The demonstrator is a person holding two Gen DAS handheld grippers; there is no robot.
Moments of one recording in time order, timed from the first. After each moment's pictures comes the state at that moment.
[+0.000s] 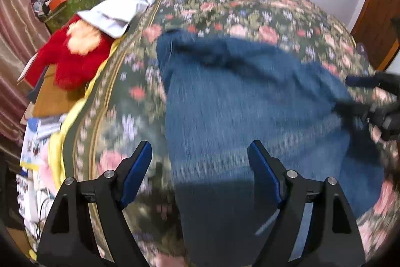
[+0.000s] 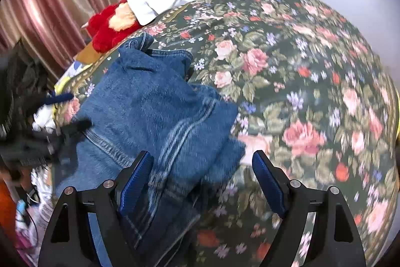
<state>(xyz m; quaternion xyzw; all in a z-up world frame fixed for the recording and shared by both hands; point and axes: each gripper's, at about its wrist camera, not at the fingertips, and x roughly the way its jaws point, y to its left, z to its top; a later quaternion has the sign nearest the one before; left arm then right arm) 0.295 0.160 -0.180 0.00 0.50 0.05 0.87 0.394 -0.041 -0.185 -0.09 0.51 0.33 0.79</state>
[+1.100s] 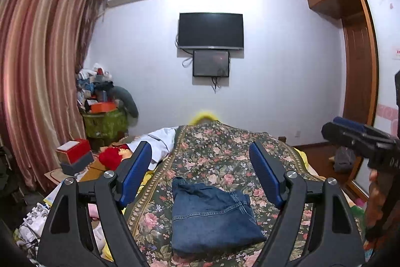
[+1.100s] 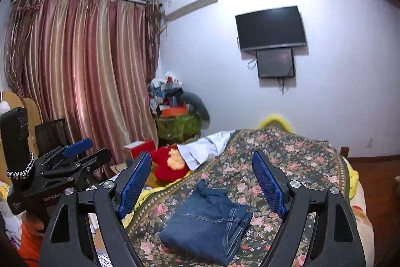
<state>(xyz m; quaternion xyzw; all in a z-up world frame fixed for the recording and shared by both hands) 0.053 0.067 0.068 -0.01 0.09 0.09 0.99 0.125 -0.141 0.071 0.03 0.11 0.35 0.93</state>
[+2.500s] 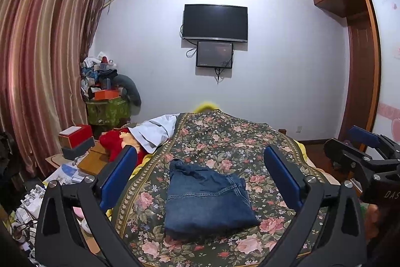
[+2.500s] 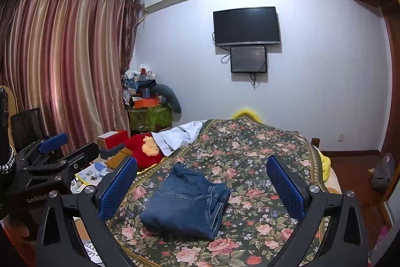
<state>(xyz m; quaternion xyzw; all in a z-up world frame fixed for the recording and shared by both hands) 0.035 0.048 0.033 -0.02 0.11 0.10 0.99 0.086 -0.145 0.036 0.00 0.13 0.27 0.95</state>
